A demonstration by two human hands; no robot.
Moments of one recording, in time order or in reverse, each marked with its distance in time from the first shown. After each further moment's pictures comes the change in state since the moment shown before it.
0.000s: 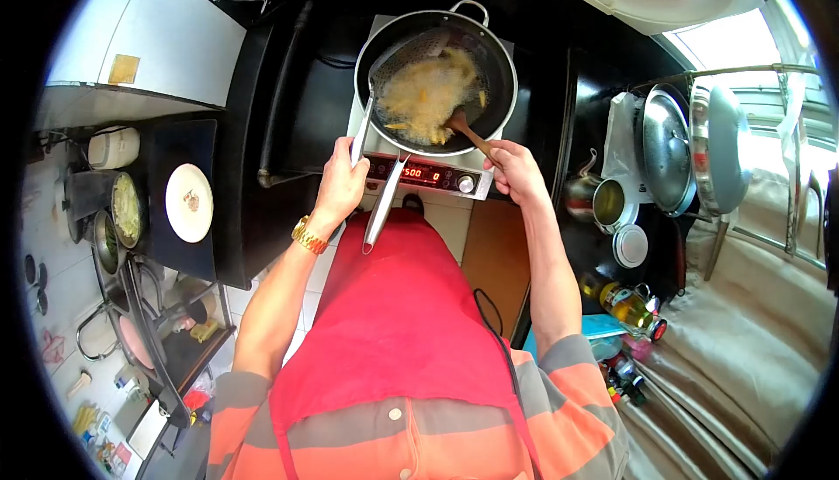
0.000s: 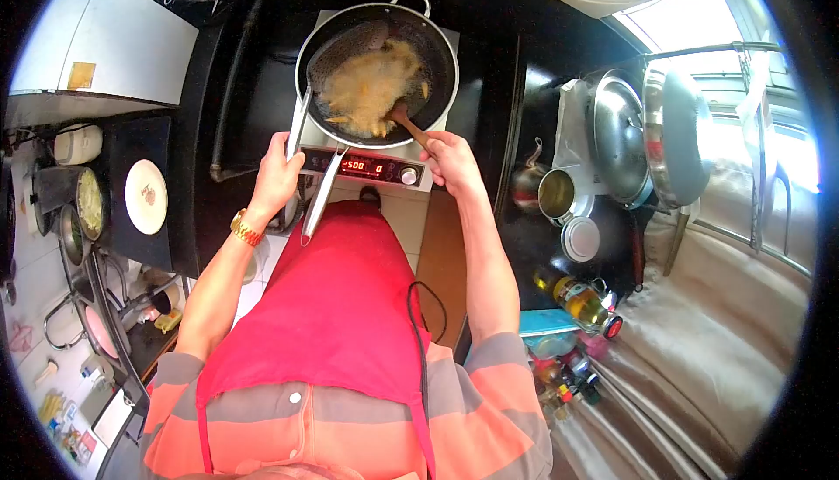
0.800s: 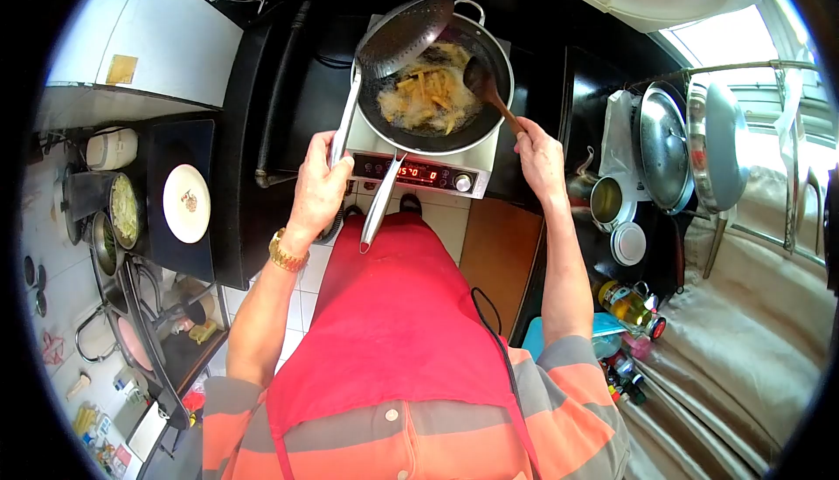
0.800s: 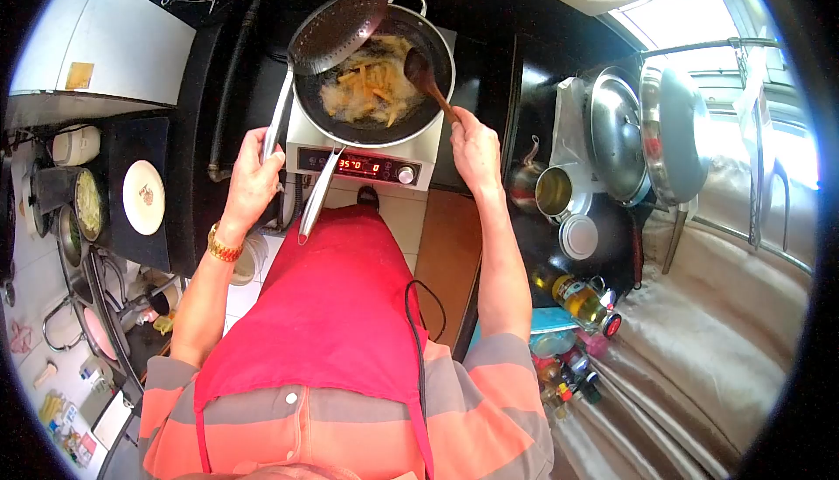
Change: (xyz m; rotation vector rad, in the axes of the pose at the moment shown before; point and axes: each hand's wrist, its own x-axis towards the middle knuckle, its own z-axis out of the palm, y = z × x) left_hand -0.011 0.048 -0.045 -0.251 -0.053 -0.186; right_hand -0.023 -0.036 -0.015 -0.807 0.411 -0.529
